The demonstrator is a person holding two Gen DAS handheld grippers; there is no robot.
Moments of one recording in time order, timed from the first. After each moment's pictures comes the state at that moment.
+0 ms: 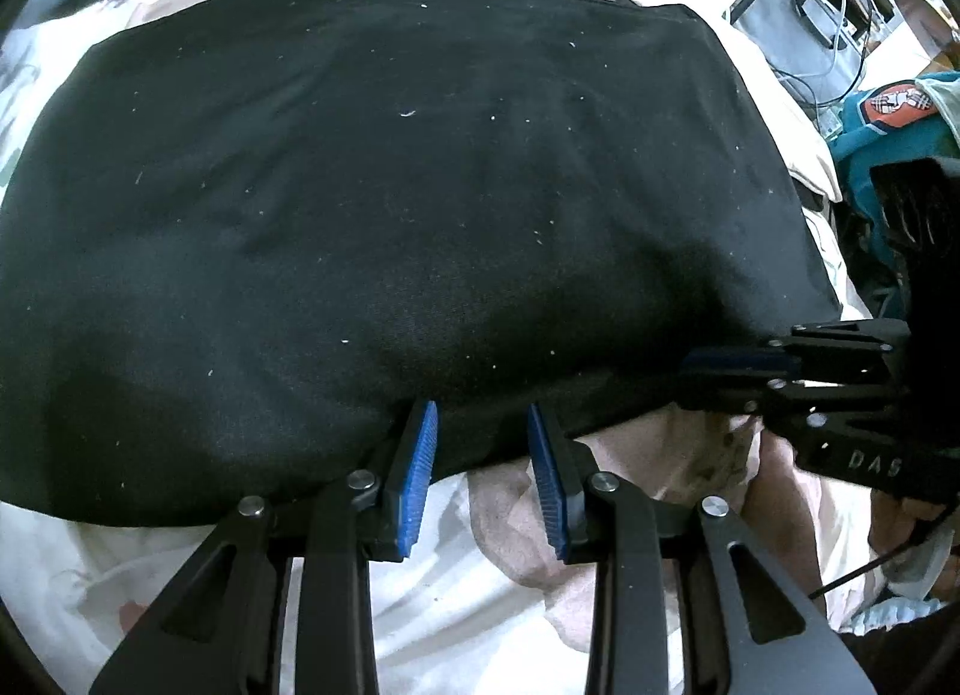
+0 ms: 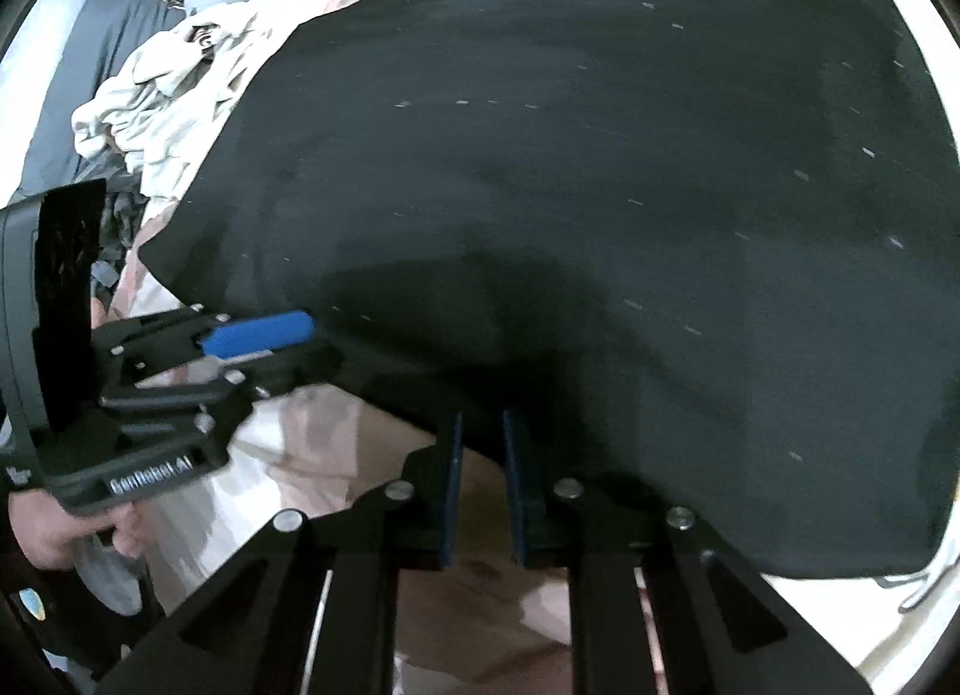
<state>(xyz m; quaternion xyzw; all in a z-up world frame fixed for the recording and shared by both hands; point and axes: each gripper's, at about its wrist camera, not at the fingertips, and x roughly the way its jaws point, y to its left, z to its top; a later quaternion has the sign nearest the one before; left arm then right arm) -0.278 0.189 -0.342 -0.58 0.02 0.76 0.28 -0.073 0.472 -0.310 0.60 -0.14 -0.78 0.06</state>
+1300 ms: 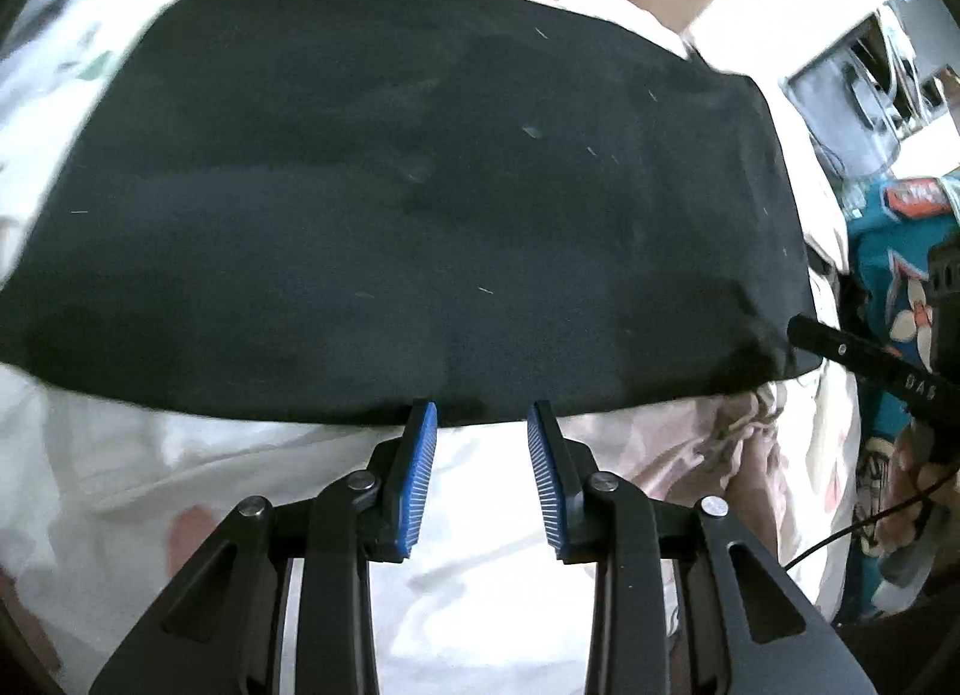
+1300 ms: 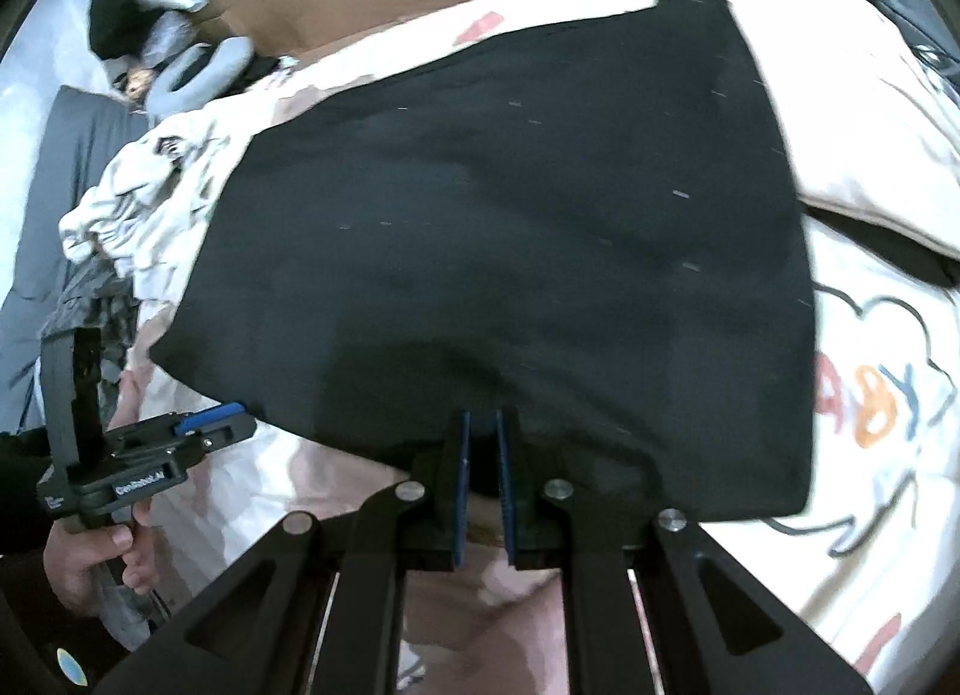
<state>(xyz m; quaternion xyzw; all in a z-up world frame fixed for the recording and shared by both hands) -0.275 0.121 -0.312 -0.61 -0.06 0.76 0.20 -0.064 0.508 -0.257 0.55 -0.20 -0.81 0.01</state>
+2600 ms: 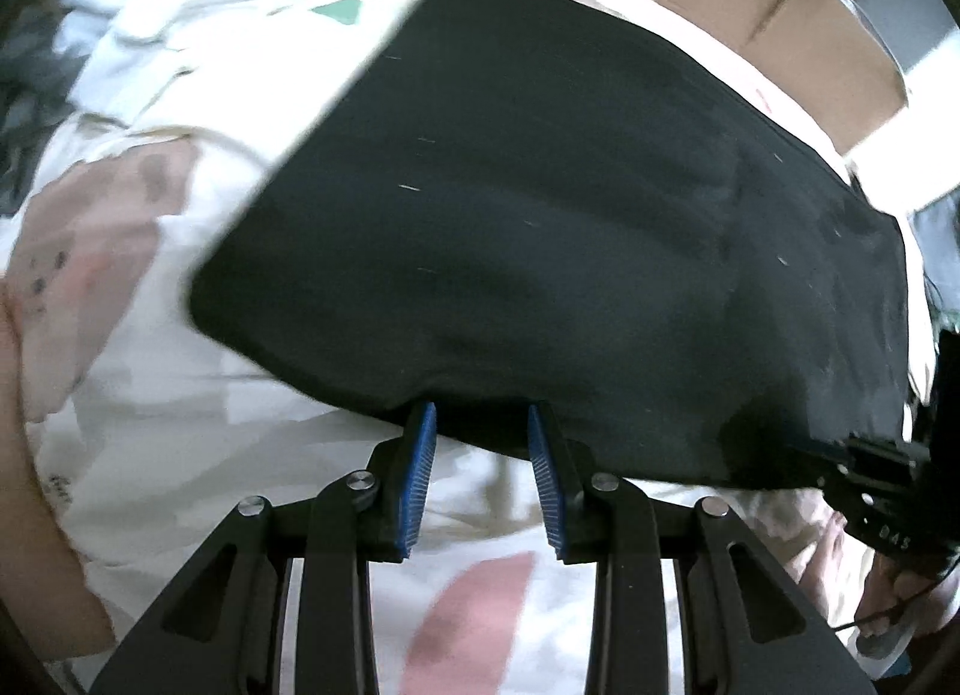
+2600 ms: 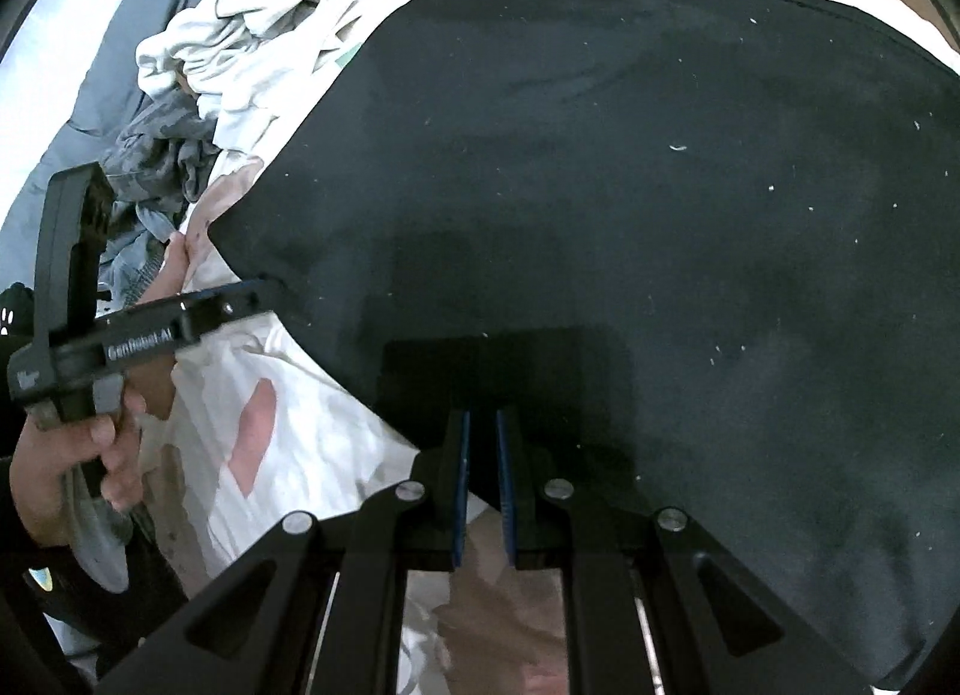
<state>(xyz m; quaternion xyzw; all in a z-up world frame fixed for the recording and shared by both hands) -0.305 0.004 -0.334 -0.60 -0.11 0.79 0.05 -0.137 0.378 -0.310 0.60 -0.12 -0.77 0.18</state>
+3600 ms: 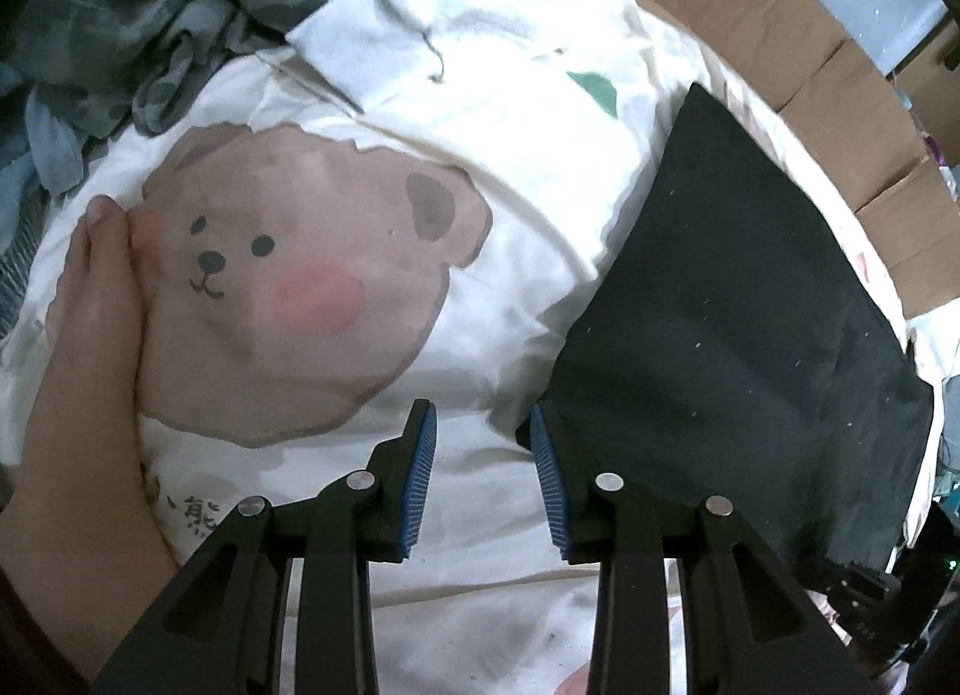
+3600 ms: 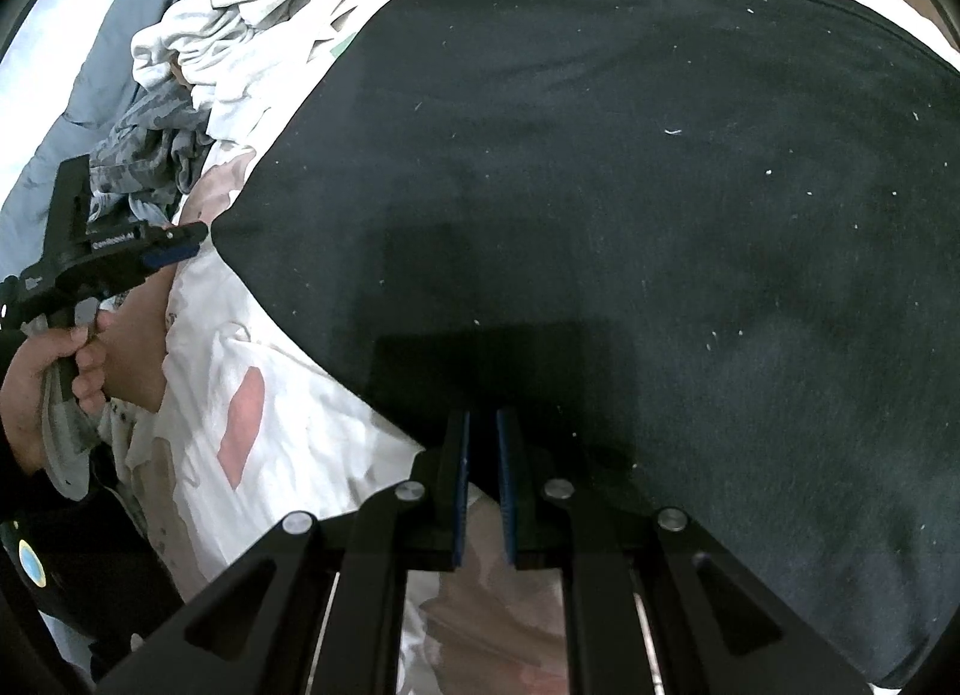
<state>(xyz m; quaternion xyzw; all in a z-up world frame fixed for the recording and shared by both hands) -0.319 -0.112 -0.326 -0.57 -0.20 0.80 -0.06 -0.134 0.380 -0.313 0.61 -0.11 -0.77 0.18</state>
